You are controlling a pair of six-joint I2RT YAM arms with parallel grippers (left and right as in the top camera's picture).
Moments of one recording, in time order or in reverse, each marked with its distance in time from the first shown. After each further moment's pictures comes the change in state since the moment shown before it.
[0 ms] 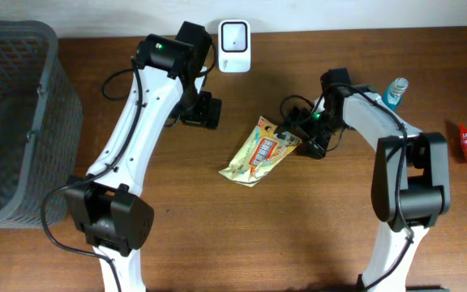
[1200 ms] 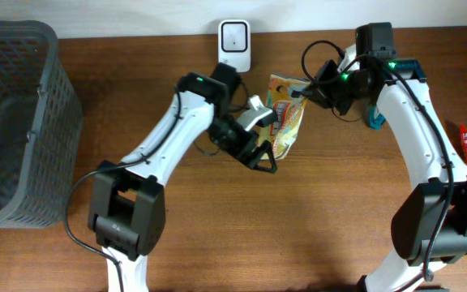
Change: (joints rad) left arm -0.132 0.007 -0.352 0.303 0.772 0.506; right arm -0.047 -0.246 0.202 -0.085 0.060 0.093
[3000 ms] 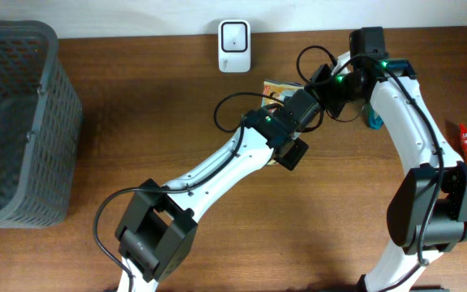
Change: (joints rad) left arm -0.319 -0.009 -0.012 0.360 -0.829 -0.427; right arm 0.000 0.071 0.000 0.021 -0.140 0.043
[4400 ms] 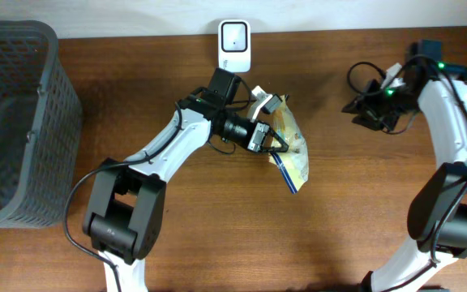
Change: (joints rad) left arm 0.342 -0.020 -0.243 0.277 1.246 0.112; right arm -0.262 0.000 0.002 -0.252 0.122 -0.395
